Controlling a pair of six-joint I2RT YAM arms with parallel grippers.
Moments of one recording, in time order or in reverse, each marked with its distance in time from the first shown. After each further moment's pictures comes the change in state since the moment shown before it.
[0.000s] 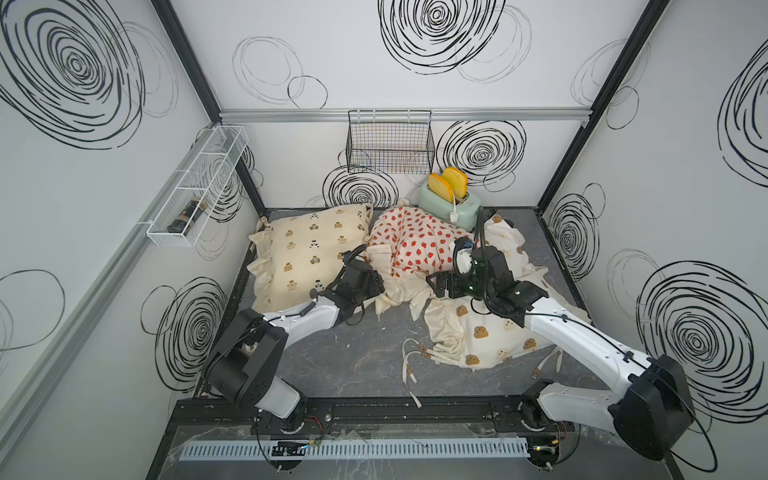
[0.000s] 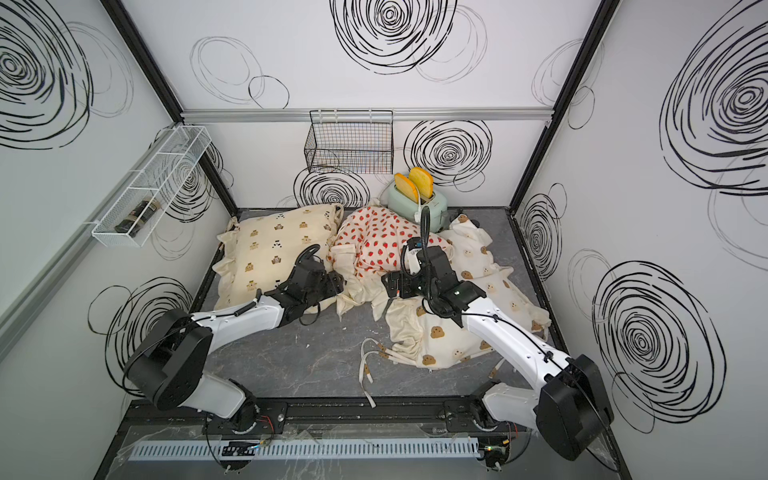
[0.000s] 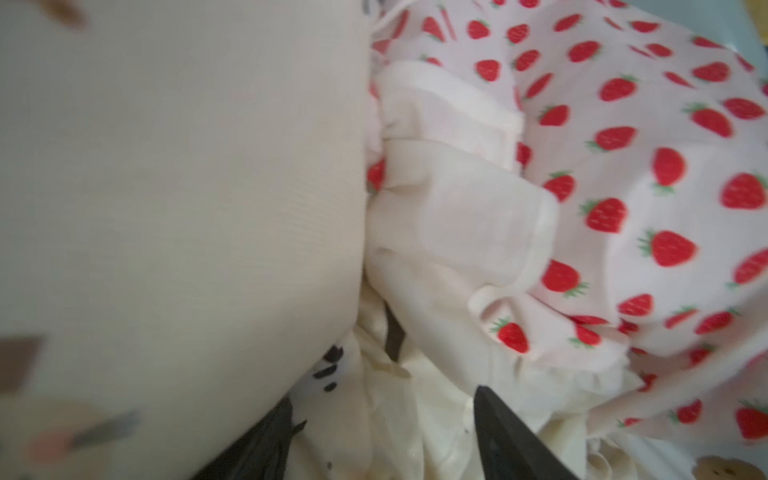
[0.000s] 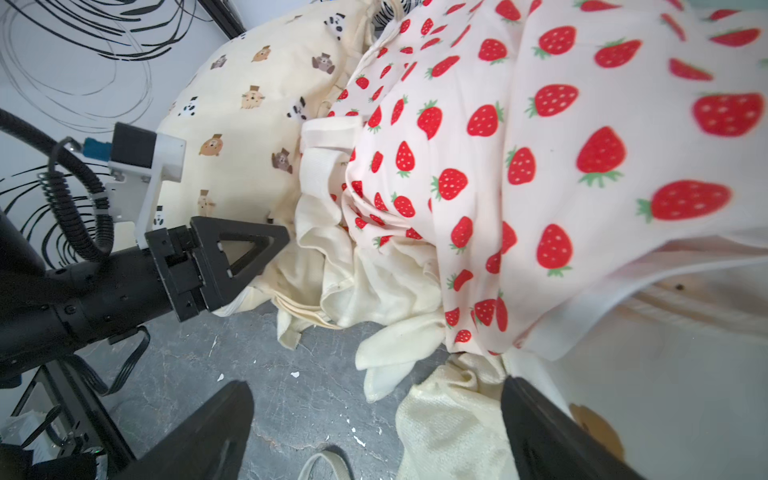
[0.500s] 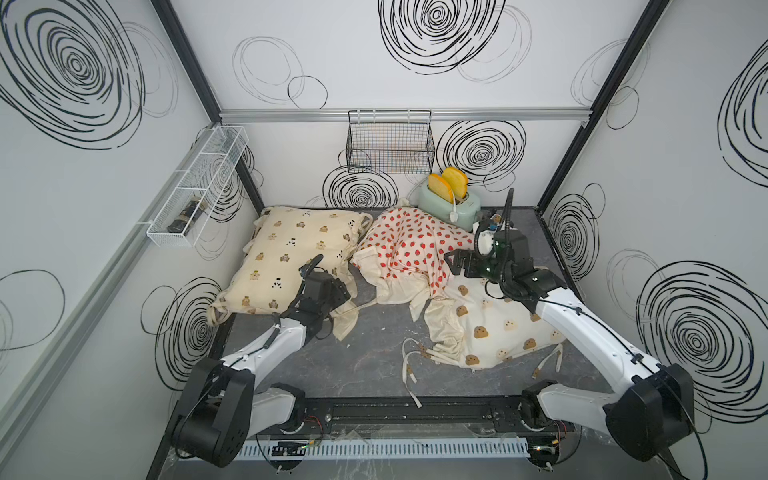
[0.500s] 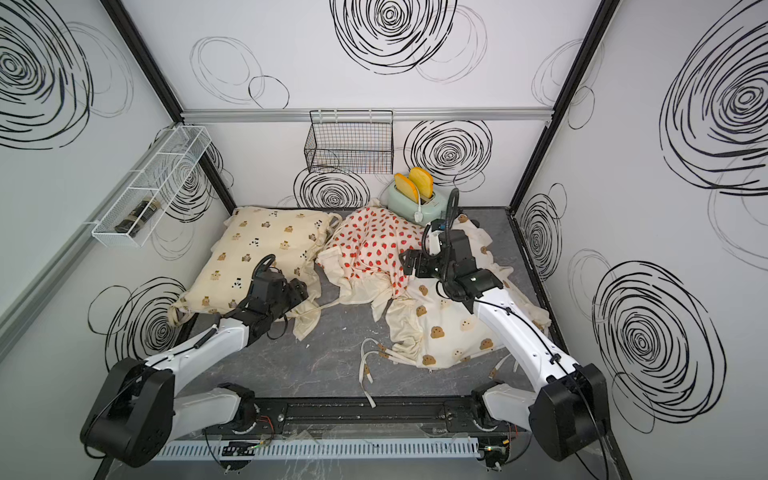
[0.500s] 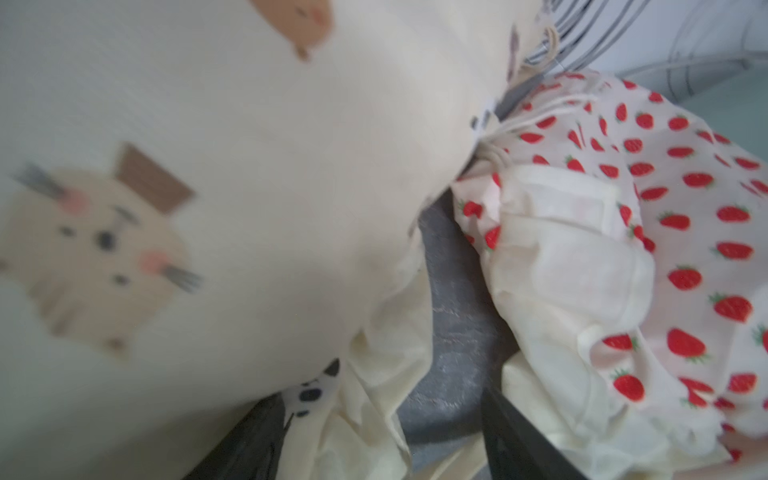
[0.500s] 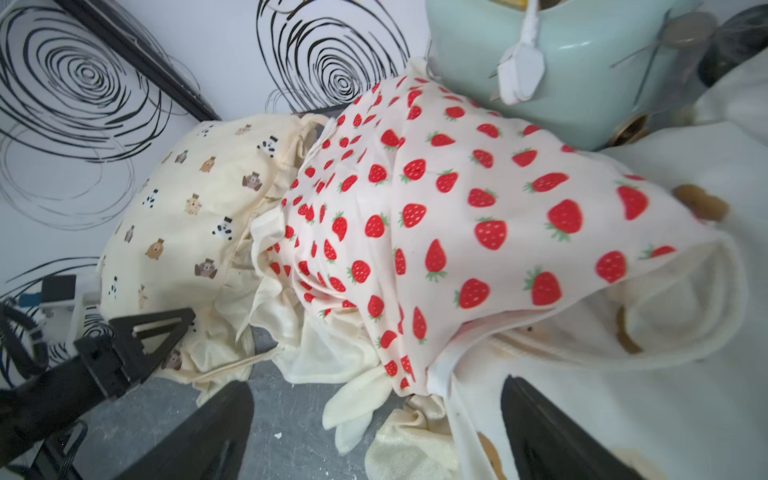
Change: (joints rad) left arm 0.146 -0.301 -0.185 -0.087 0.027 -0.004; right arm -0.201 0.002 0.106 -0.034 -0.037 0.024
